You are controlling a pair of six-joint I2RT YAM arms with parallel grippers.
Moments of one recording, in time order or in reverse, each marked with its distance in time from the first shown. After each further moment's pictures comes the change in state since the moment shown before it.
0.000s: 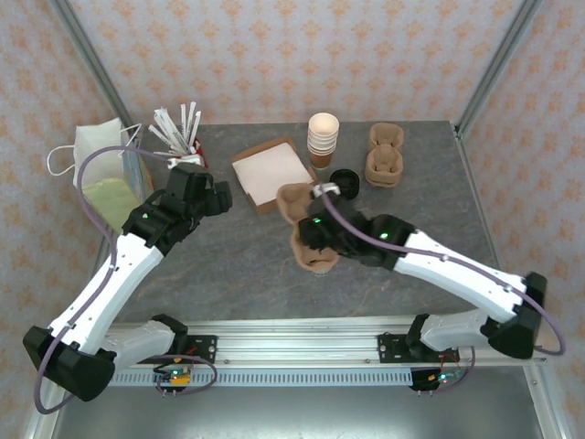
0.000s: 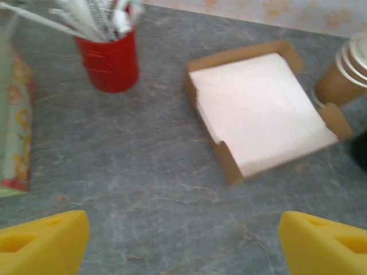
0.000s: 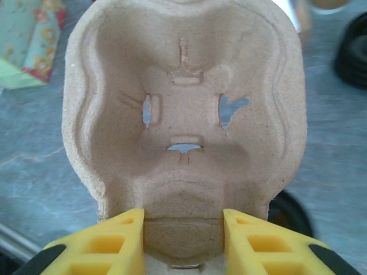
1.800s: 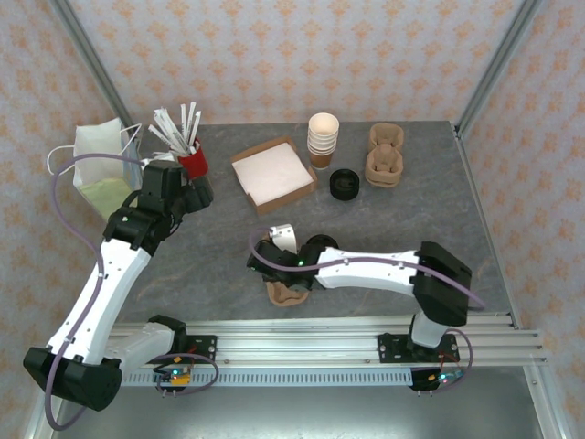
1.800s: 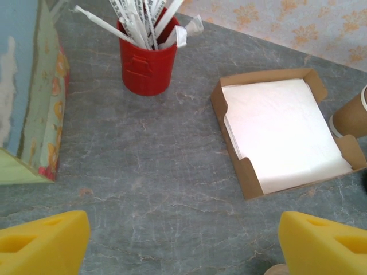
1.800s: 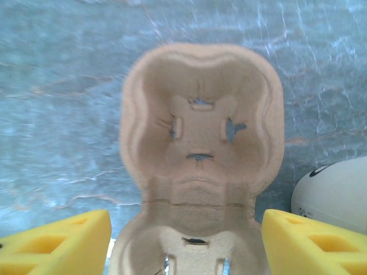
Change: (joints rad) left arm 0.142 -0.053 0.019 -0.042 0.064 -0.012; right arm 0.186 0.377 -0.045 0.128 0.174 0.203
